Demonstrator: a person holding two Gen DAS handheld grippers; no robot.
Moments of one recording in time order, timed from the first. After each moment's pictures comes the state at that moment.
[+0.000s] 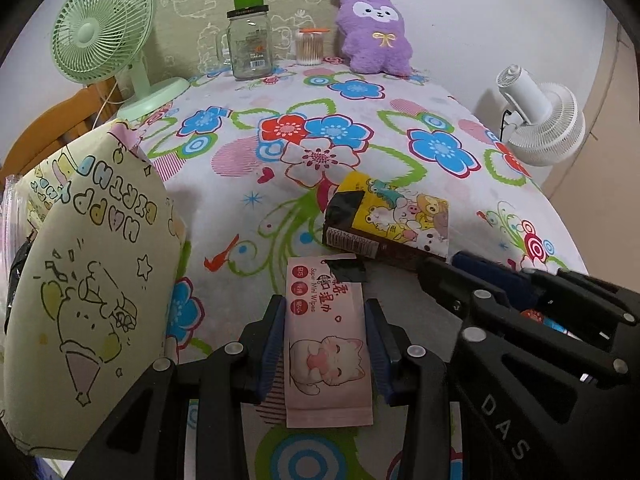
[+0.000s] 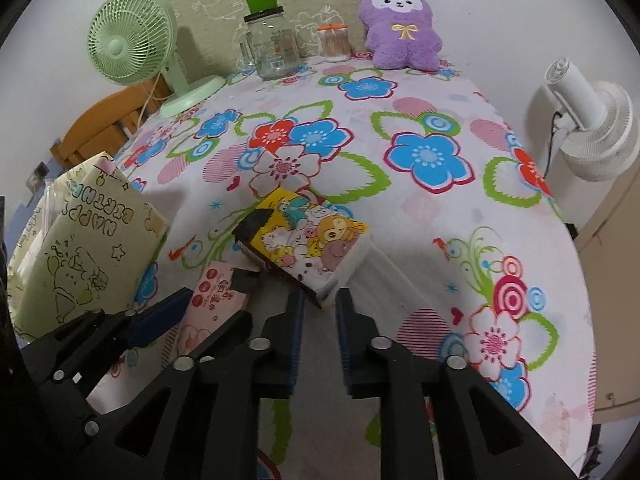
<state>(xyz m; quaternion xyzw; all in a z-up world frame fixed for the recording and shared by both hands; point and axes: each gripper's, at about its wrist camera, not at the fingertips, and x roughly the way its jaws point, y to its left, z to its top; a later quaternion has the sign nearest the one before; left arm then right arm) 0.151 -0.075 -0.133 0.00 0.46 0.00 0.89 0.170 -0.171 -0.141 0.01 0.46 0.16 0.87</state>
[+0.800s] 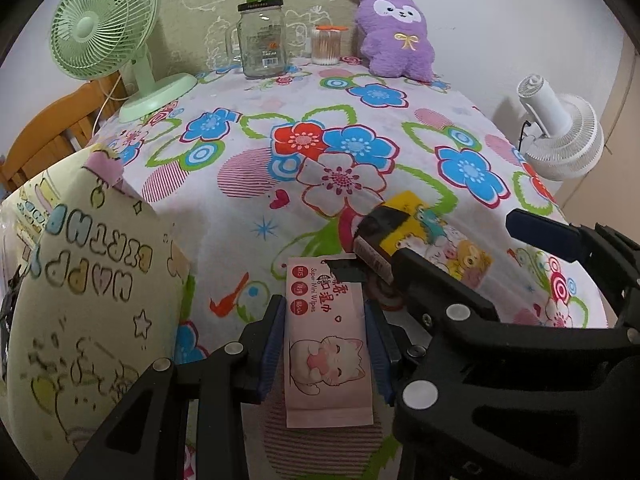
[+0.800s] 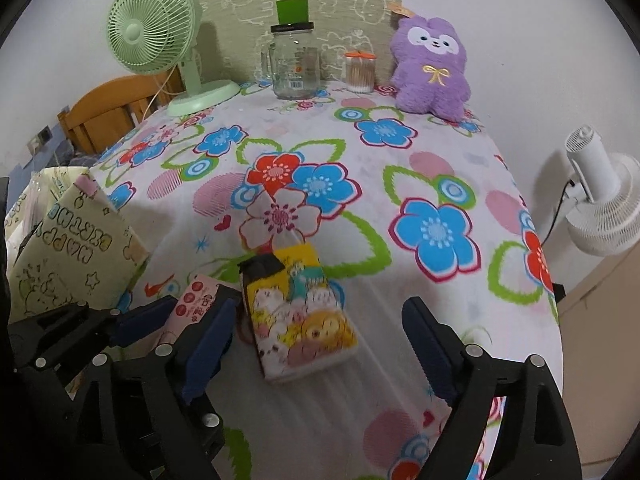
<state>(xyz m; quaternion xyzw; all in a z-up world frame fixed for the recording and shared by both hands) 0.186 -0.062 -0.137 -0.01 0.47 0.02 0.88 0.212 -0.157 -0.132 -0.06 0.42 0.19 0.89</state>
